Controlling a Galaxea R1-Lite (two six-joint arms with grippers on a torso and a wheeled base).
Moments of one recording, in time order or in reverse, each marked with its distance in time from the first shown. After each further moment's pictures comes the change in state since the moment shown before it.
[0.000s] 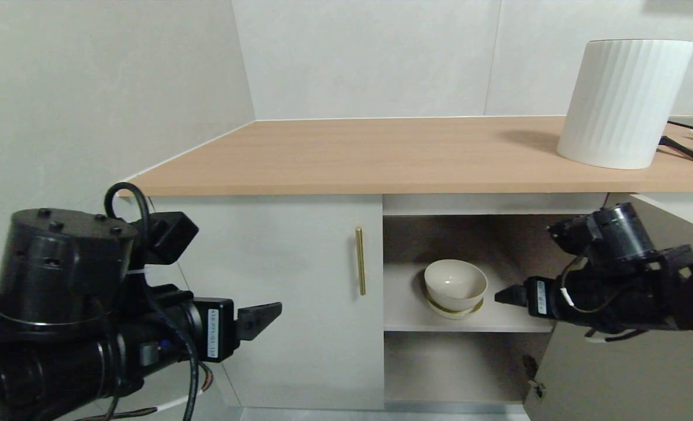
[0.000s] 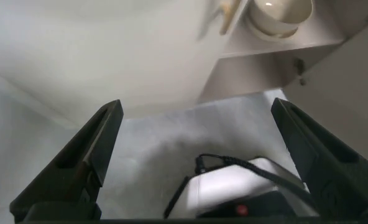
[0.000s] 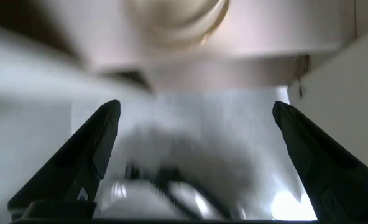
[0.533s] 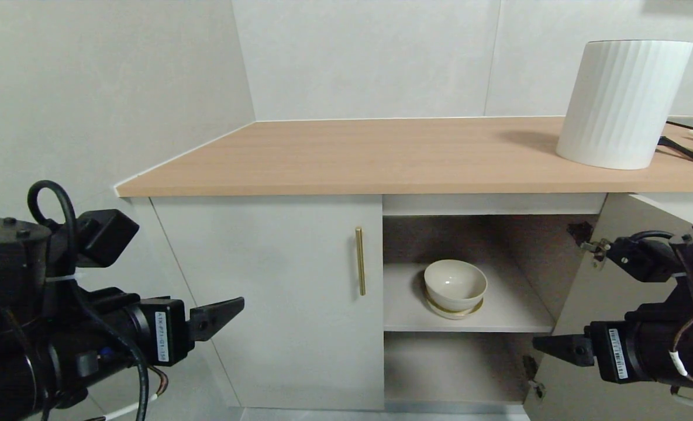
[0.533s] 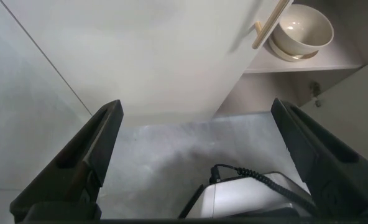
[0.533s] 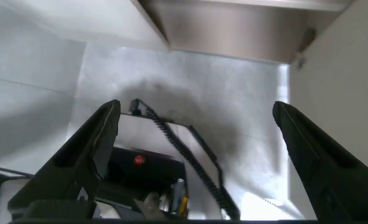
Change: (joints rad) left arm 0.083 -0.115 0.050 -0.004 -0.005 0.037; right arm 0.166 -0.342 0.083 0.248 -0.047 -0.034
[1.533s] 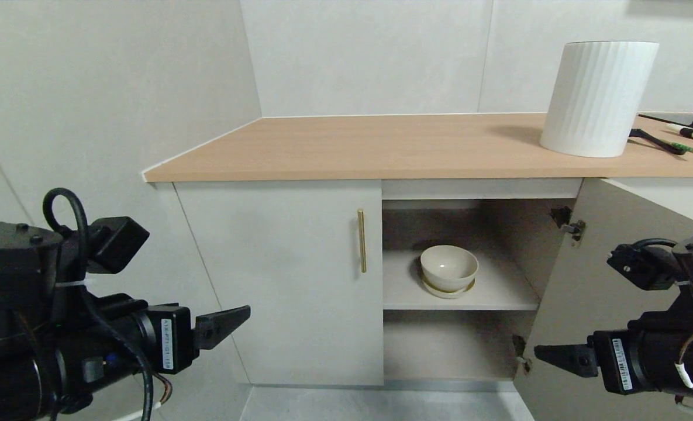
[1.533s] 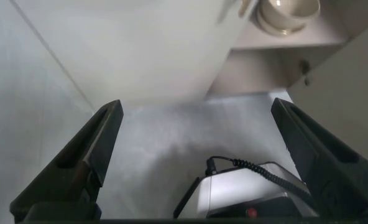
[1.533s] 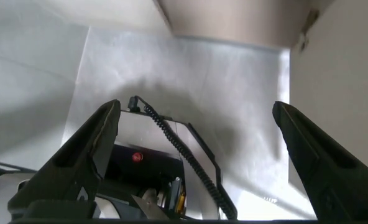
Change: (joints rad) left arm -0.003 0.011 0.009 0.004 -0.044 -0.004; right arm 0.021 -0.011 0.021 0.004 -0.002 -0.001
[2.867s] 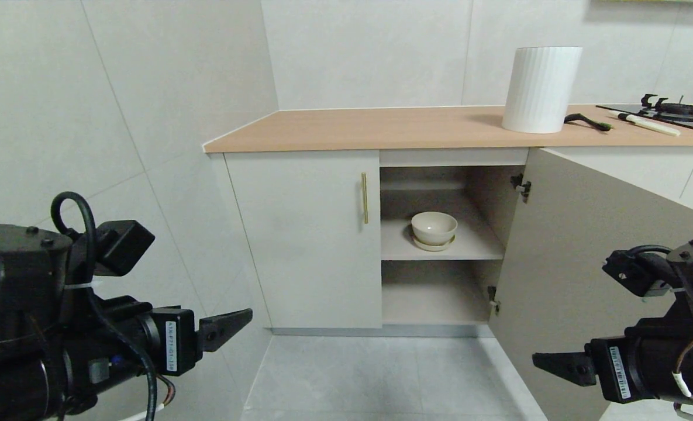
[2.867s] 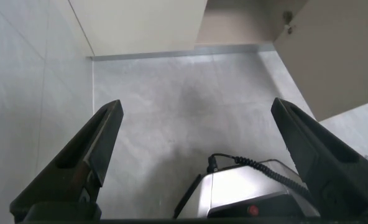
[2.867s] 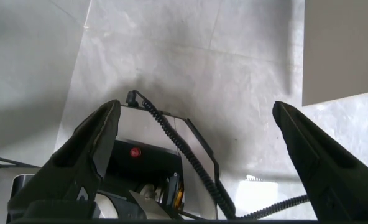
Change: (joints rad) left arm 0.000 0.012 0.005 -0.001 0.000 0.000; right arm 0.018 0.005 0.011 0.001 -0.003 0.000
